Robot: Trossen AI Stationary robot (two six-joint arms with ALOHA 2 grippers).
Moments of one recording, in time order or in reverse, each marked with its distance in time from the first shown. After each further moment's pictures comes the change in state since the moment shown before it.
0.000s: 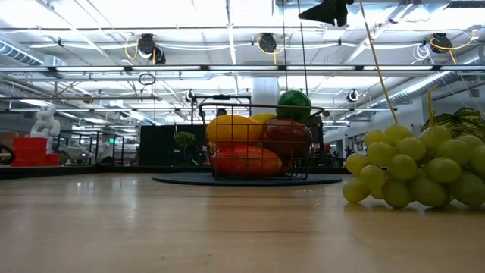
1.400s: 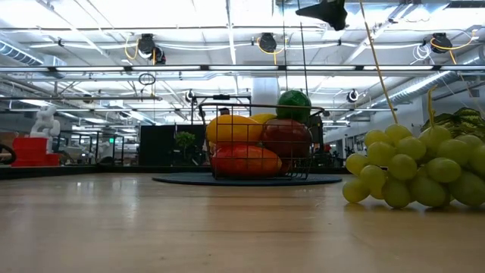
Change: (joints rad) left arm -0.007 0.076 -0.001 -0.048 -0.107 1.176; right arm 0.003 -0.002 0.000 -0.025 -0.233 0.292
